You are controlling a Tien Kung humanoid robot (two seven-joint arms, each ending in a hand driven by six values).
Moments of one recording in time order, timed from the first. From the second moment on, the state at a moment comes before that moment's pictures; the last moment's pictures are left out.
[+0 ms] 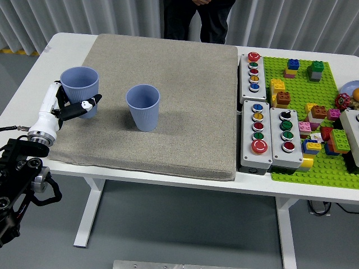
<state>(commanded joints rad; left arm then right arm) -0.25 0.27 -1.29 -1.24 1.23 0.17 -0.15 0.16 -0.10 1.15 0.18 -0.66 -0.12 -0.23</state>
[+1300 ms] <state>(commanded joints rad) -0.46 0.44 -1.11 -1.35 1.97 0.17 -0.02 0.18 -0.11 1.14 0.18 -0.64 -0.13 -0.22</state>
